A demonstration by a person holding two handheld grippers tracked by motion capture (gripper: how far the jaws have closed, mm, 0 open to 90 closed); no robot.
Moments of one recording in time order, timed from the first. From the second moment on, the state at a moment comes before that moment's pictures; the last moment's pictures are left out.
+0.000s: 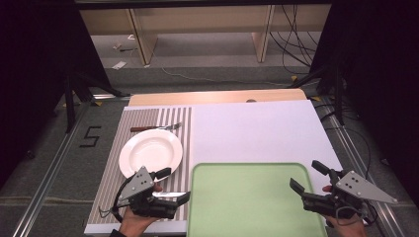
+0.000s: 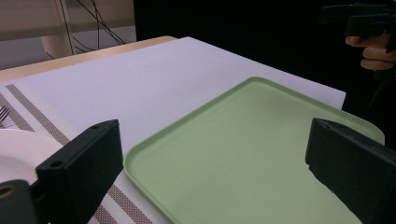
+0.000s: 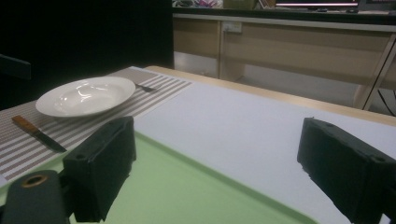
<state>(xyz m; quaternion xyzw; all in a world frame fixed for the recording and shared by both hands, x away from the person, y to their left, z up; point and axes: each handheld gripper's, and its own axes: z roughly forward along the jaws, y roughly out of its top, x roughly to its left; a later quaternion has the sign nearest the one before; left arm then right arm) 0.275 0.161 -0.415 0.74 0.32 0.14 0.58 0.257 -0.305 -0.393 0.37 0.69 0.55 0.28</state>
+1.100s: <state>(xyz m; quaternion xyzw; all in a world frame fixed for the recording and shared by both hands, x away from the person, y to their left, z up) 0.287 0.170 -0.413 0.80 0.30 0.13 0.51 0.256 -0.305 -0.393 0.37 0.69 0.55 0.28</state>
